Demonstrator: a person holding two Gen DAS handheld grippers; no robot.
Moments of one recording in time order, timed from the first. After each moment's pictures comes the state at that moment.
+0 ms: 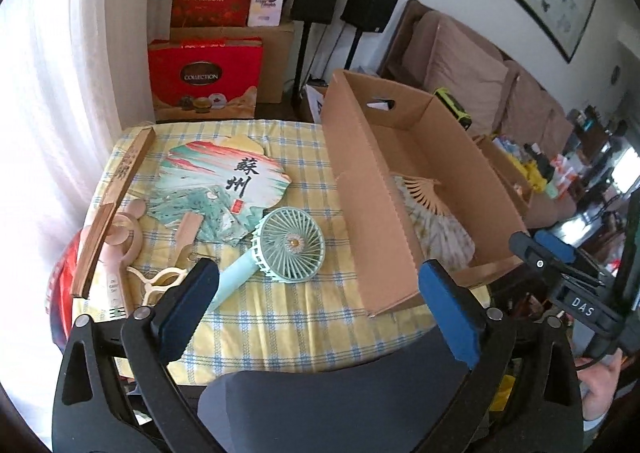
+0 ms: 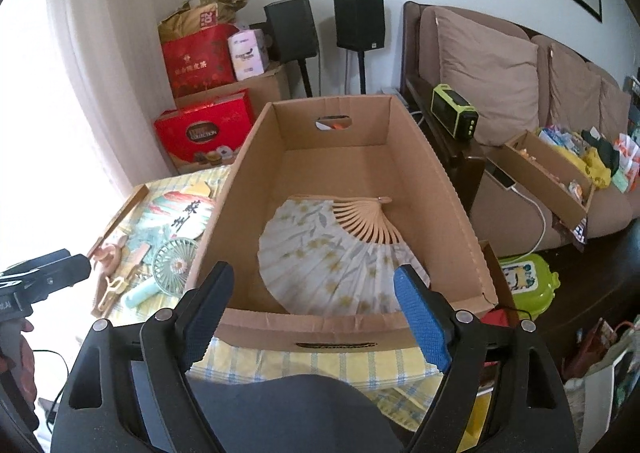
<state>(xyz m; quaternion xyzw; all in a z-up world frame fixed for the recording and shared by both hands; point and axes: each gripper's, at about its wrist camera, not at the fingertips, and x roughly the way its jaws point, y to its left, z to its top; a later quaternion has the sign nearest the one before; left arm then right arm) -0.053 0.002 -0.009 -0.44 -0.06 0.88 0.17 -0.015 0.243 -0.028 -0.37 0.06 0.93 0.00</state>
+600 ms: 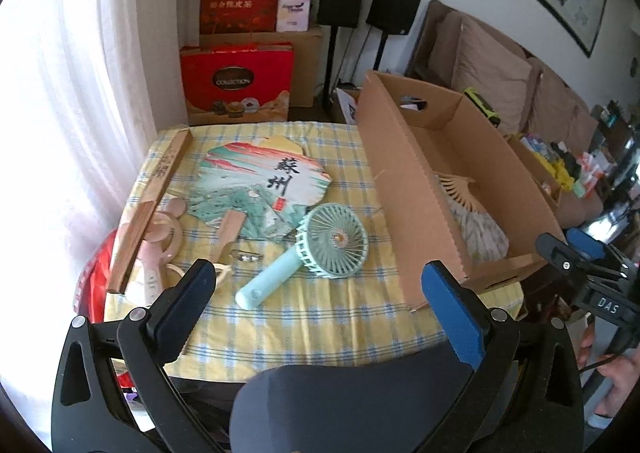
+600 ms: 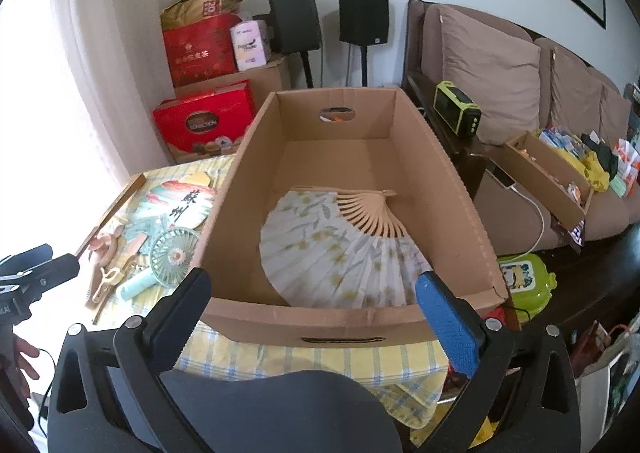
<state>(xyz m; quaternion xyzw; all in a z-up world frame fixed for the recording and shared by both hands) -0.051 -0.021 -0.017 -0.43 -0.03 0.89 0.12 -0.018 0.230 -0.036 -0.38 0.04 0.92 0.00</state>
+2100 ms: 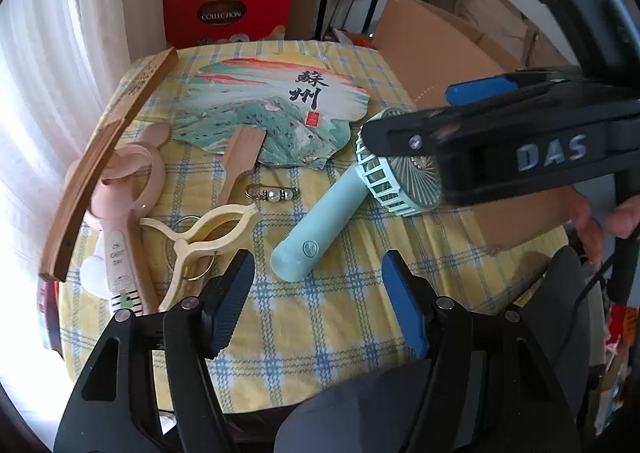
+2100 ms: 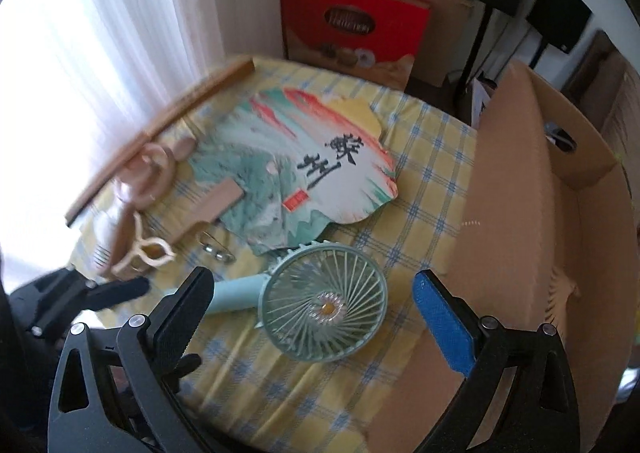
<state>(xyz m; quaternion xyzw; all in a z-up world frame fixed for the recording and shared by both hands) -0.083 -0.057 -0.138 -0.49 -0.02 0.85 0.18 -0.170 0.041 -0.120 -0.52 -0.14 0.83 -0.17</state>
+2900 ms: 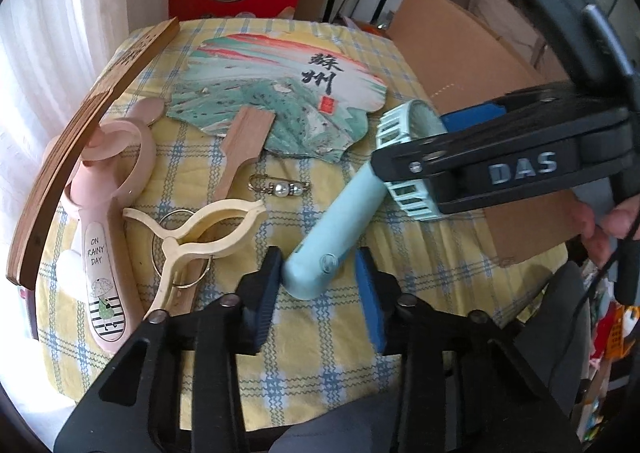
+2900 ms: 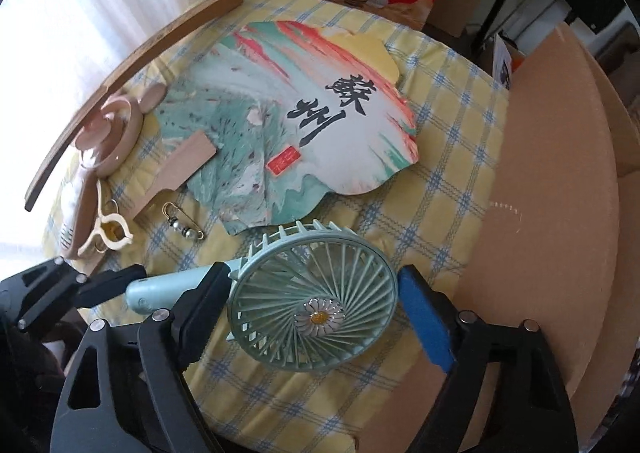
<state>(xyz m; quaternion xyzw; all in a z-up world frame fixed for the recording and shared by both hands) -0.101 -0.061 -0.159 -0.52 -0.06 0.84 0.17 -0.198 0.046 -0.157 -0.60 -0.14 0.77 -0.16</state>
